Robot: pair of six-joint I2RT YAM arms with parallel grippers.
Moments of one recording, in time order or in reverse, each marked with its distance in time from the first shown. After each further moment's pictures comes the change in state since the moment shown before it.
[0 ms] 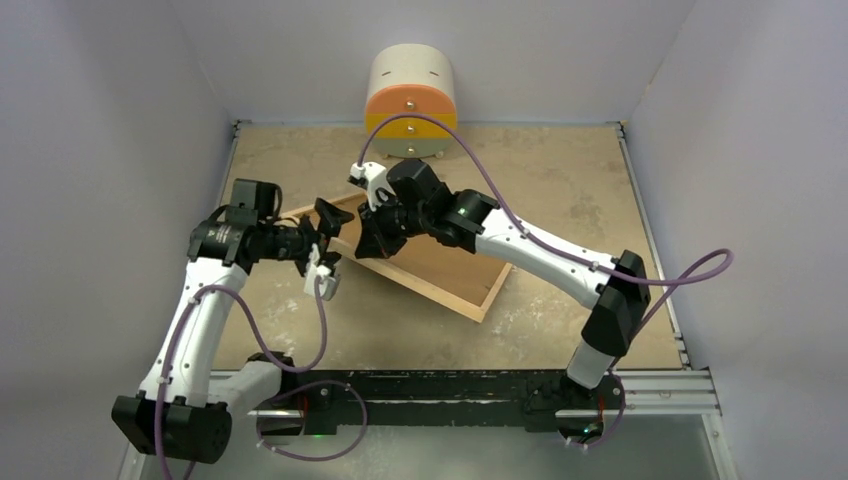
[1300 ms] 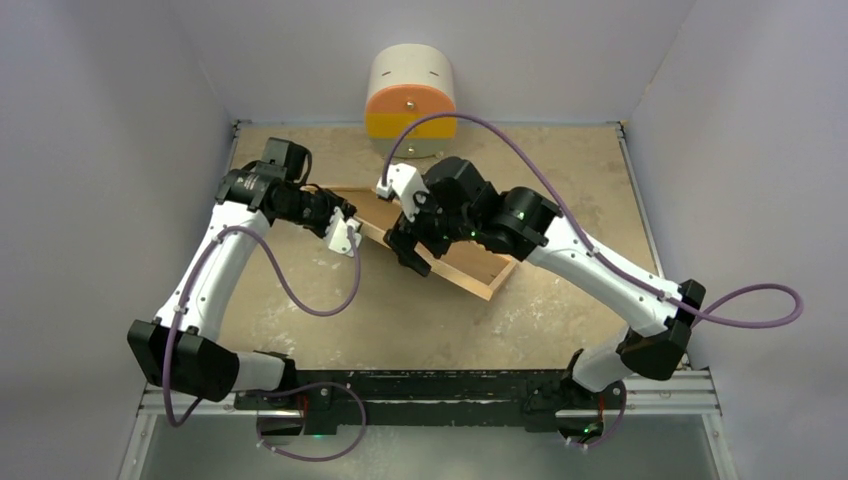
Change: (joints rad) left arm -0.153 0.311 0.257 -0.022 -0.235 -0.186; right arm 0.013 -0.186 0.104 -0.370 0.237 -0.362
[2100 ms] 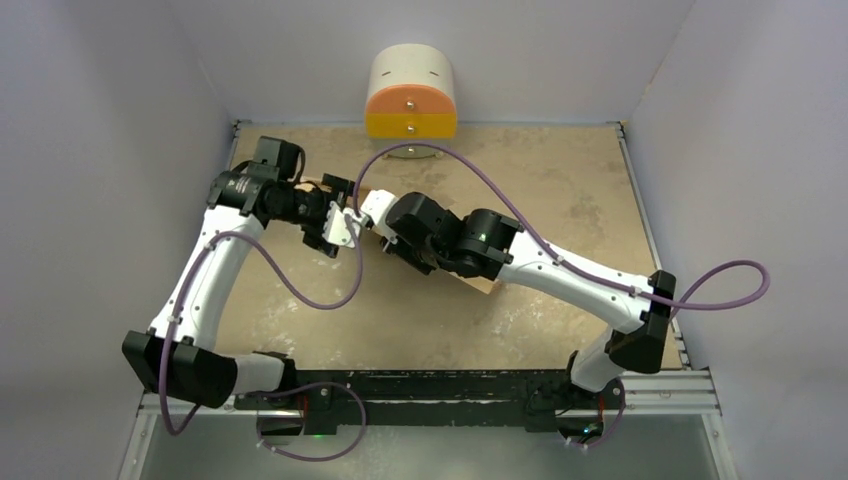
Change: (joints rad) left arm 0.008 -0.007 0.029 -0.029 0.034 -0.113; right arm 0.169 0.064 -0.064 -0.053 0.410 0.009
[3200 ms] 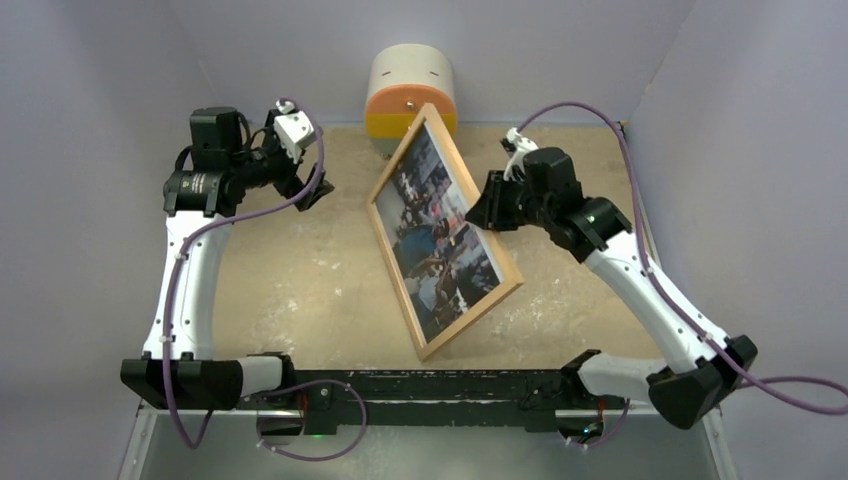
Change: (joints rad) left arm 0.218 -0.072 0.112 0.365 -0.020 -1.110; right arm -0.570 -0.308 -0.270 0.202 -0.494 0.546
